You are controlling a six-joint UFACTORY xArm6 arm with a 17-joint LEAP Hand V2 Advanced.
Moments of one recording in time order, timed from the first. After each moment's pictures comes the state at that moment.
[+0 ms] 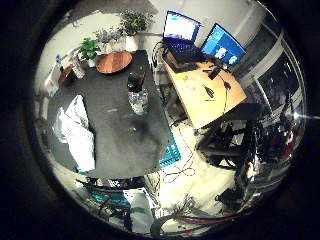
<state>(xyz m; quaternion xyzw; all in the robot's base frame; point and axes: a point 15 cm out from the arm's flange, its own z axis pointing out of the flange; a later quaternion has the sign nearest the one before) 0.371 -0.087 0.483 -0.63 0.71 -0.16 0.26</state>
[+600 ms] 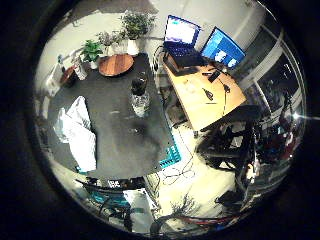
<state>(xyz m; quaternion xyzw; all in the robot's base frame) 0.363 -0.097 0.467 -0.63 0.72 -0.16 0.26</state>
